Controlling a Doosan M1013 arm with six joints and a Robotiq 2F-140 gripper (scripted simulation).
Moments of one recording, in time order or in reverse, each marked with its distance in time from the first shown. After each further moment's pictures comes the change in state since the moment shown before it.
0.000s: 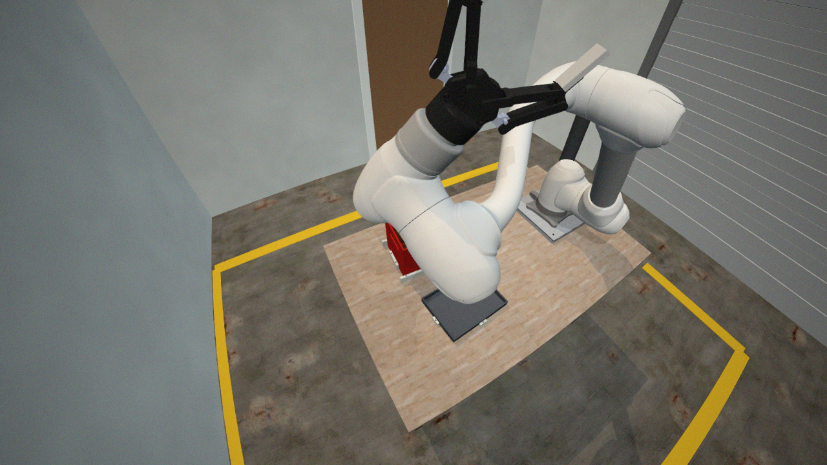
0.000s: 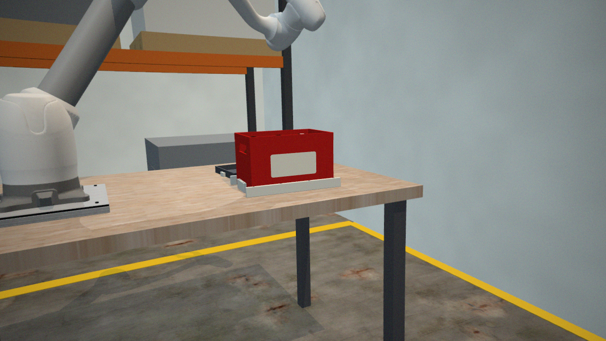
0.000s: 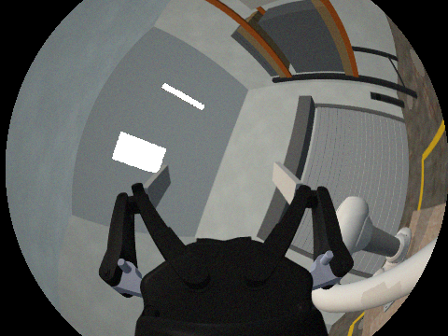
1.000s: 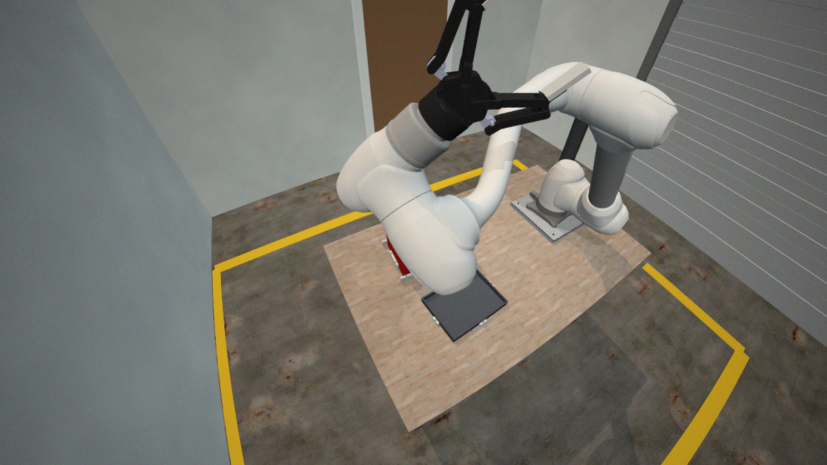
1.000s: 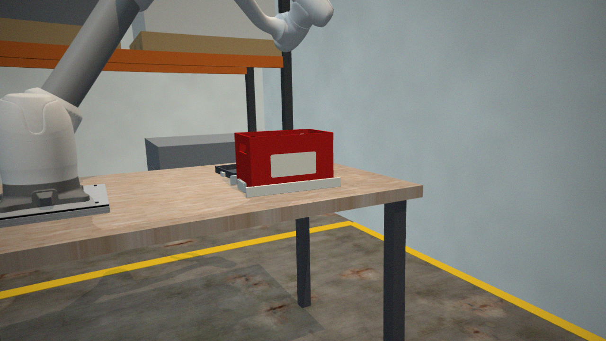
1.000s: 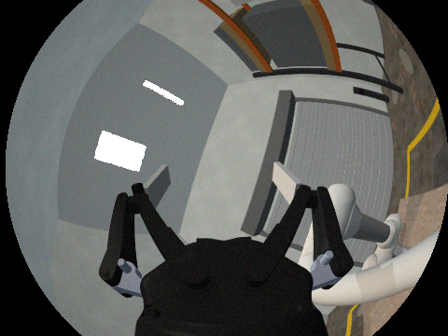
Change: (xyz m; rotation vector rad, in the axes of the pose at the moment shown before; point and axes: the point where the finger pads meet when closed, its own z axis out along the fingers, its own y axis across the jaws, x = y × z) arm -0.027 0.020 -0.014 -0.135 -0.030 -0.015
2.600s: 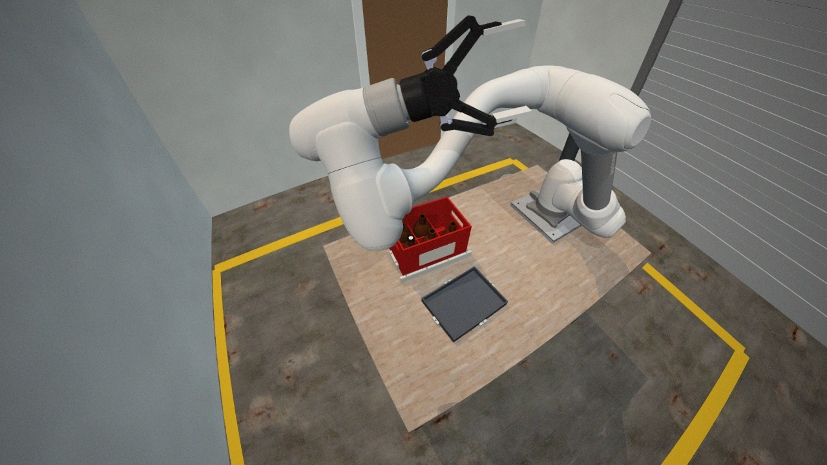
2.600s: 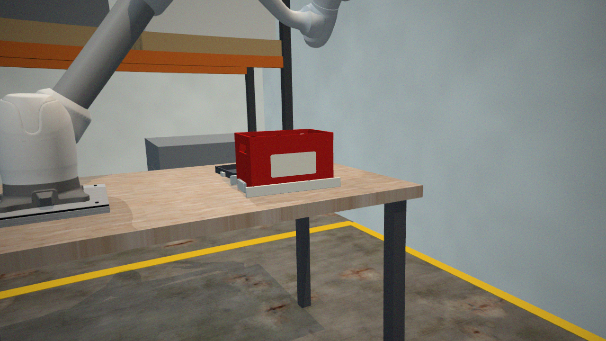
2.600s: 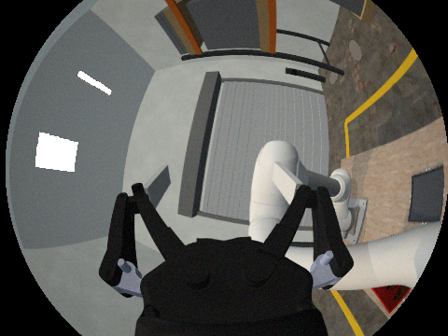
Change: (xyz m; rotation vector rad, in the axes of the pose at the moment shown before) arm -0.097 0.065 -0.061 -0.501 -0.112 -0.056
